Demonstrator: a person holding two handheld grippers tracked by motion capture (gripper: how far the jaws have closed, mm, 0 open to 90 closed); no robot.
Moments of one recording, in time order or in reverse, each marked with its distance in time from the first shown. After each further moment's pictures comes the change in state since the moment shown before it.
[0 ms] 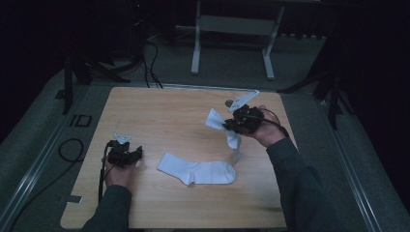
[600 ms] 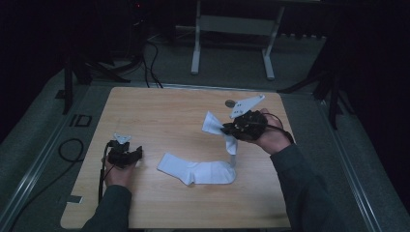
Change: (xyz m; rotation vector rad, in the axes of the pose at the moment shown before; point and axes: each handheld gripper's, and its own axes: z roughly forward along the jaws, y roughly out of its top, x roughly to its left) left arm 0.000 0.000 0.000 0.000 -0.001 0.000; right arm 0.030 0.006 -0.031 -0.072 0.034 -0.065
